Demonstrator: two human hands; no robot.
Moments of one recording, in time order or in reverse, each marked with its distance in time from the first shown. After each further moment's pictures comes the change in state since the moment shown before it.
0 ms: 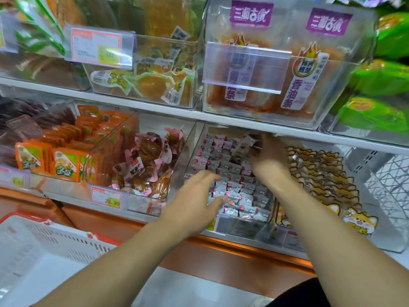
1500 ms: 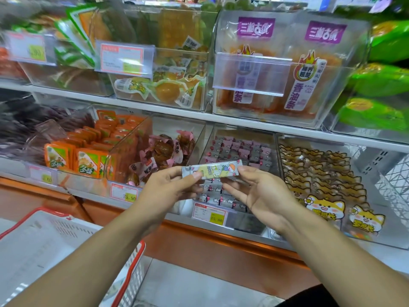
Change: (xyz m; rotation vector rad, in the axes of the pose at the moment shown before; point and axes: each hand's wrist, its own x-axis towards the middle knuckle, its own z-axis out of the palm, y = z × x) left_hand -0.033 -0.019 -0.060 -1.055 0.085 -0.378; right_hand -0.091 -0.043 -0.017 1.392 -0.412 0.717
